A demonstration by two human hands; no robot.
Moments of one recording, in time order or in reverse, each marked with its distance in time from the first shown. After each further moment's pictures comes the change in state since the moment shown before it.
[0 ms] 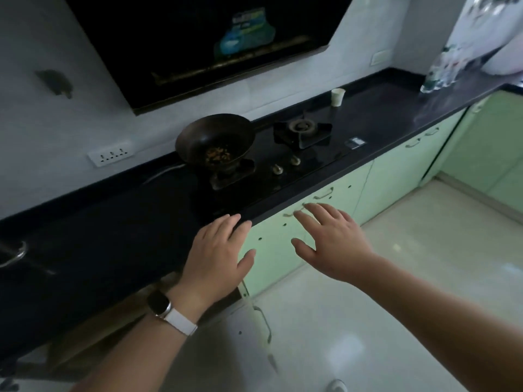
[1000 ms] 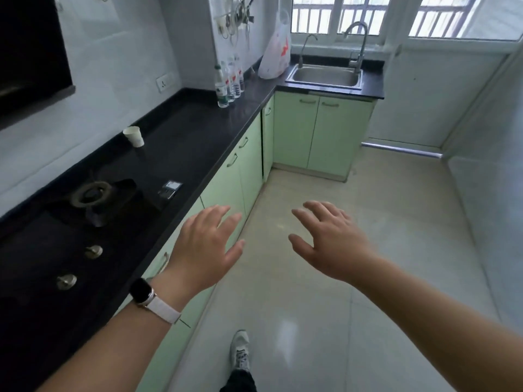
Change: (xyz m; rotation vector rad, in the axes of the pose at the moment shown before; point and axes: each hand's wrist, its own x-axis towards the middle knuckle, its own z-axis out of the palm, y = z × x) left_hand 0.340 0.298 0.101 -0.173 0.036 0.647; right_hand -0.084 0.352 -0.050 -0.064 0.062 0.705
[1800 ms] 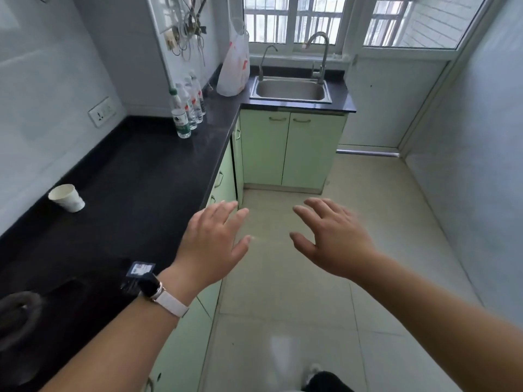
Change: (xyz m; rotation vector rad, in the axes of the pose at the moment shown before) left_hand 0.264 -0.148 0.067 -0.099 -0.044 0.220; right_hand 0.253 0.025 0.013 -0.081 0.094 0.200
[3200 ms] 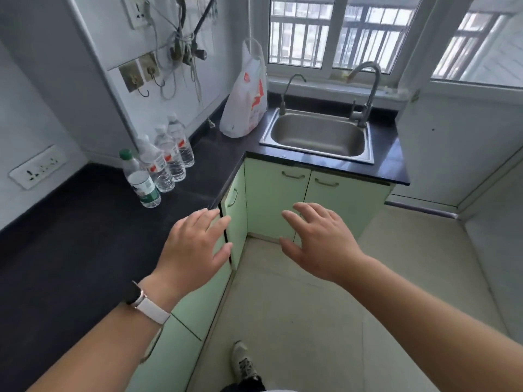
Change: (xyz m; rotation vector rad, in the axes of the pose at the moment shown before) left_hand 0.461 -0.128 0.134 0.102 0.023 -0.196; right_hand 0.484 0.246 0.073 0.022 -0.049 -0.203
